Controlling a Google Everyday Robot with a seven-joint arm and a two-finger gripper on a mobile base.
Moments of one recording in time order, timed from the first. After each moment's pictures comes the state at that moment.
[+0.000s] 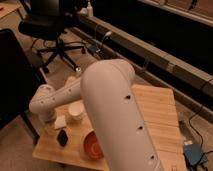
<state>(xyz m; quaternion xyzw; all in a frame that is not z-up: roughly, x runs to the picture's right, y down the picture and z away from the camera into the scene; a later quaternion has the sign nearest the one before) -0.309 0.201 0.813 -0.31 -0.13 -0.10 0.94</state>
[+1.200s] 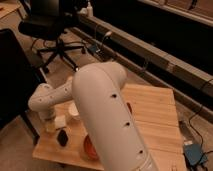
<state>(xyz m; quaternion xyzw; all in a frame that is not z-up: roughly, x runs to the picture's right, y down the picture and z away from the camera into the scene) -0.318 0.200 0.841 -0.32 -0.11 -0.10 0.94</state>
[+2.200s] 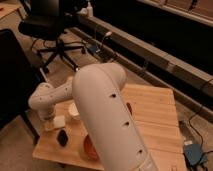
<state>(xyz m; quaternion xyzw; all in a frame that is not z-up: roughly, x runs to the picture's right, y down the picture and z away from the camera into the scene) -0.324 0.194 0.843 -0.32 -0.12 -0.09 0.94</state>
